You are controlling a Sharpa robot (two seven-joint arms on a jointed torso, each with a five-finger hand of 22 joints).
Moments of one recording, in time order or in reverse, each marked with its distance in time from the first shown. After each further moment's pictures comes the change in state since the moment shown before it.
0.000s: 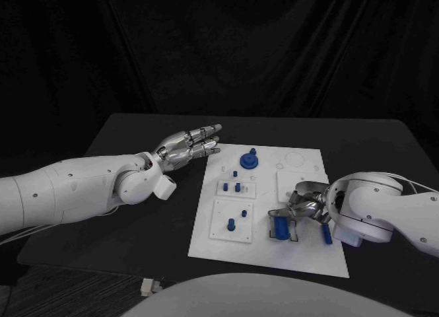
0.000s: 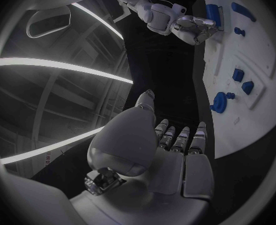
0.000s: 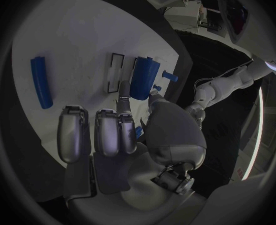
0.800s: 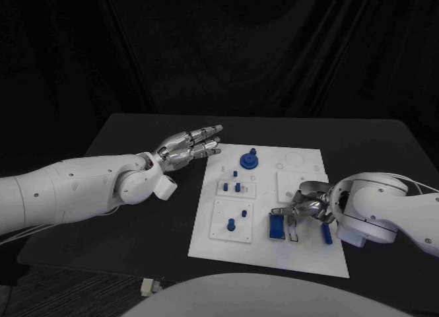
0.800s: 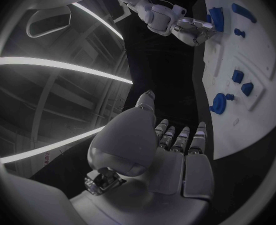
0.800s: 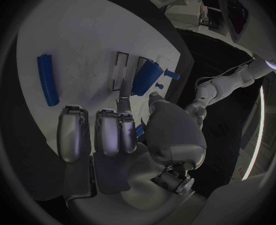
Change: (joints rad) left arm 0.000 0.002 0.000 -0.001 0.000 0.006 -0.006; left_hand 0.000 0.008 0.000 -0.006 0.009 0.000 0.000 0.000 0.000 0.000 0.000 0.000 0.000 0.000 0.000 0.000 0.000 0.000 0.000 0.000 0.000 -0.001; right arm 0.000 -0.017 0.000 0.001 -0.001 -0.010 -0.001; right_hand -0.031 0.013 -0.024 0.019 -0.014 0.000 0.000 0.000 0.002 0.000 0.000 0.000 0.000 0.000 0.000 0.000 0.000 0.000 0.000 0.000 -0.004 0.000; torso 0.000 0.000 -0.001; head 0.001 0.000
